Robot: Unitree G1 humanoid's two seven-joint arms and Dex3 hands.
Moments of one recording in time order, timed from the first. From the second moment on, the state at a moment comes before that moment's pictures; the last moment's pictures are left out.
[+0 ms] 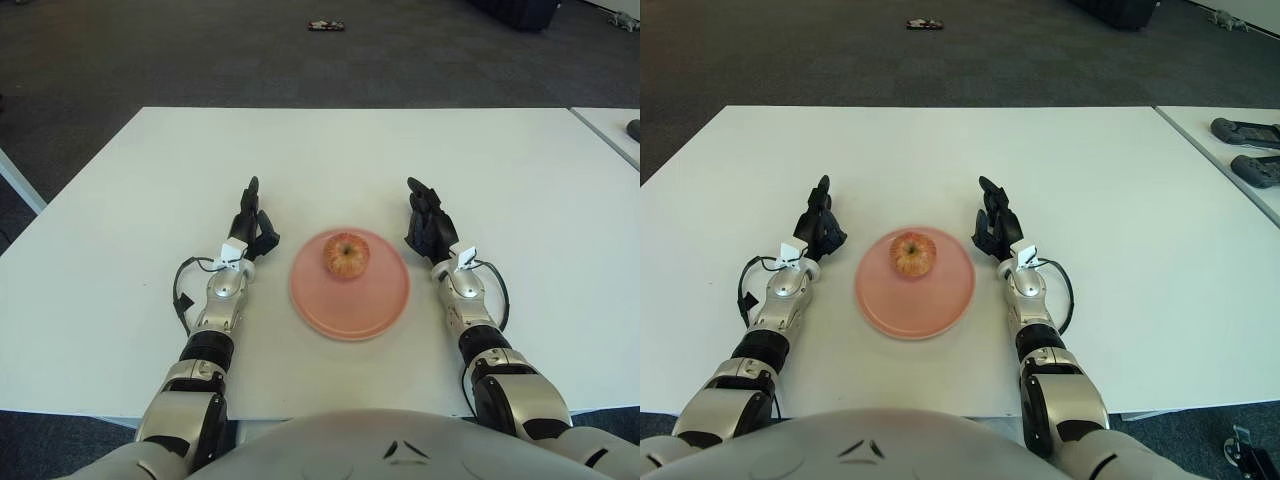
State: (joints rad) left arm -0.24 0.09 0.04 0.69 0.02 -0.49 -0.01; right arm -0.35 -0.04 -0.08 0.94 0.03 -0.68 0.17
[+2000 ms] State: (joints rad) left arm -0.14 0.04 0.03 0.53 0.02 -0.43 0.00; right arm -0.26 -0.01 -0.09 0.76 0.02 -0.58 0.02
